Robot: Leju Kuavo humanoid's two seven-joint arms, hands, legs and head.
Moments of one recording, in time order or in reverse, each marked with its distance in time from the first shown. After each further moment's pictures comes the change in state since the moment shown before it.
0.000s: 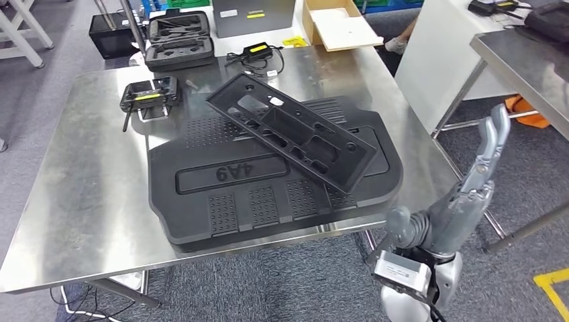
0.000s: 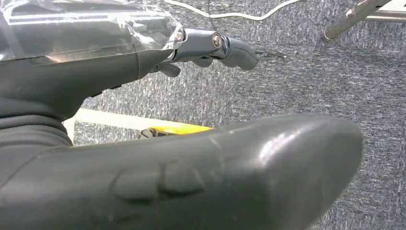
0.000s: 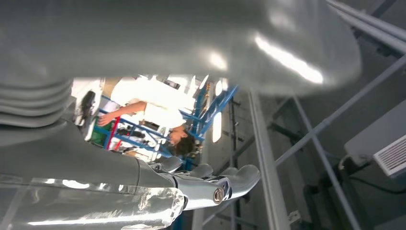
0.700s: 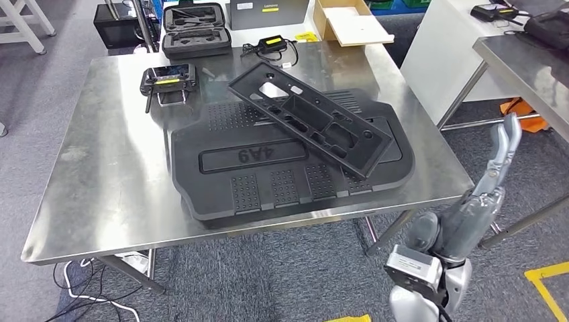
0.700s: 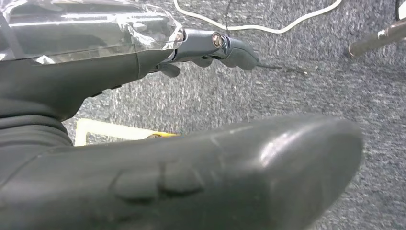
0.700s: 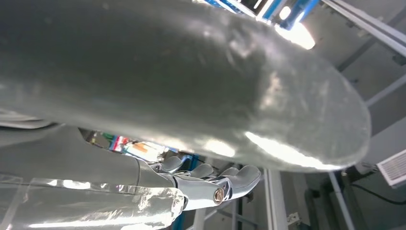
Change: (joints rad) left arm 0.005 -0.002 0.000 0.000 0.012 0.011 0.000; right arm 0.031 0.000 -0.049 0.002 -0.013 0.000 0.023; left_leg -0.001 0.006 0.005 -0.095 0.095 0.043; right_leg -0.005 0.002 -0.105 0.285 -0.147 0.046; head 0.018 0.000
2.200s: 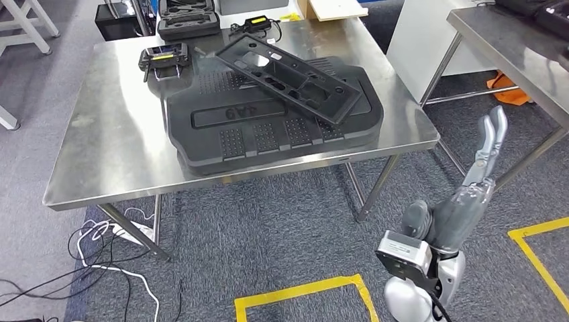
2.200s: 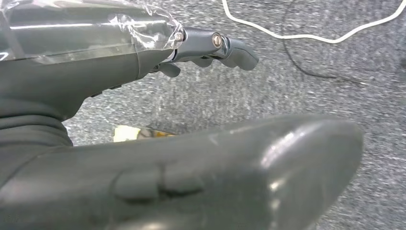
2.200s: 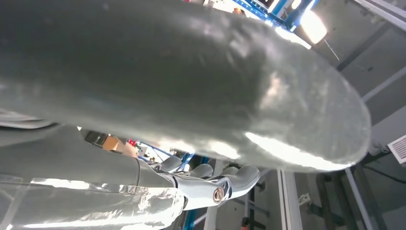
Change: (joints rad) left arm -0.003 -0.003 -0.001 0.000 0.019 0.002 -0.012; right arm -0.015 0.001 -0.011 0.018 0.036 0.000 0.043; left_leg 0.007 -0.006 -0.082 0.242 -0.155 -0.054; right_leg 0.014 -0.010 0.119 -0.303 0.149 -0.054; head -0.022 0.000
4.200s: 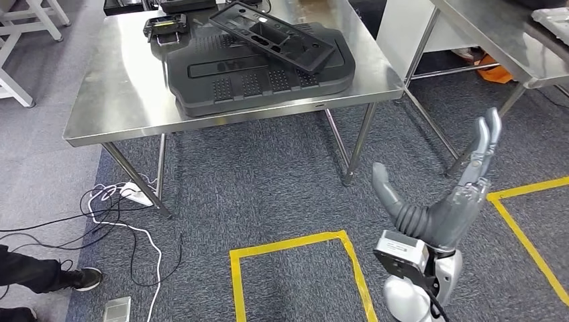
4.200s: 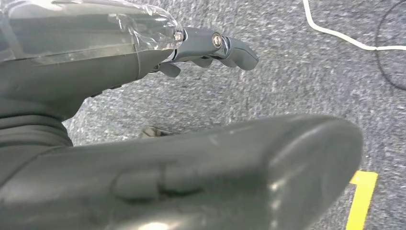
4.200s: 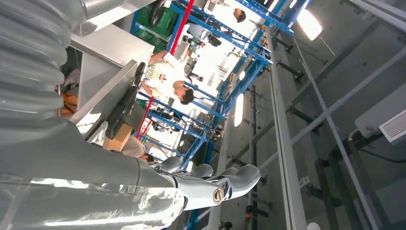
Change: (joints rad) left arm -0.001 0.006 -0.002 0.000 0.010 0.000 0.010; right arm -0.001 0.007 -0.012 0.021 -0.019 0.000 -0.032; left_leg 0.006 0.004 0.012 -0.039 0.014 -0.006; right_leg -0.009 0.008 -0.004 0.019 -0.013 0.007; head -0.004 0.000
